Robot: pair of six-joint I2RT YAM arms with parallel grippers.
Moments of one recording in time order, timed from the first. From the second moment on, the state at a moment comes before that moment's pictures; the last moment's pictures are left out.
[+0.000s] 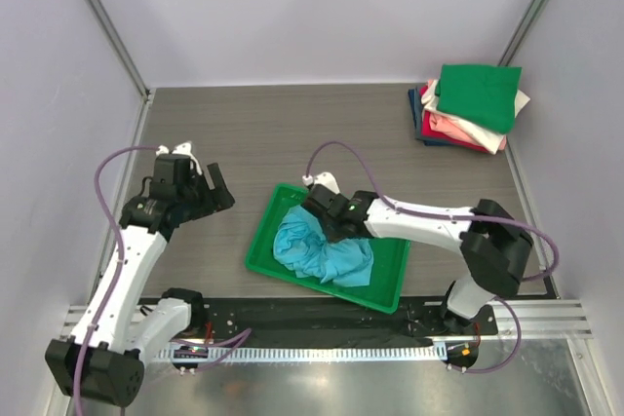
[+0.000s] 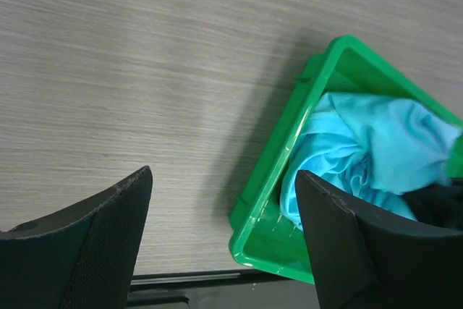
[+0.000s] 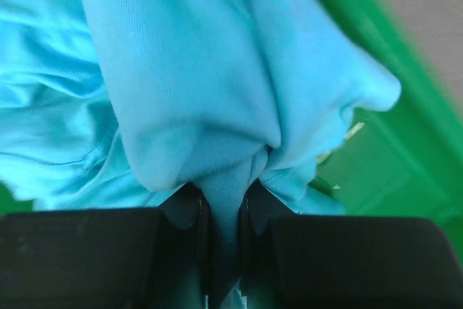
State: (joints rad) left arm -0.16 0.88 0.90 -0.82 0.02 -0.45; right arm 1.02 1.65 1.05 -0.55 0.32 0.49
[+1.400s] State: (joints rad) left arm 0.49 1.84 1.37 -0.70 0.03 -0.84; right arm 0.97 1.01 1.51 -0.99 0.55 0.41
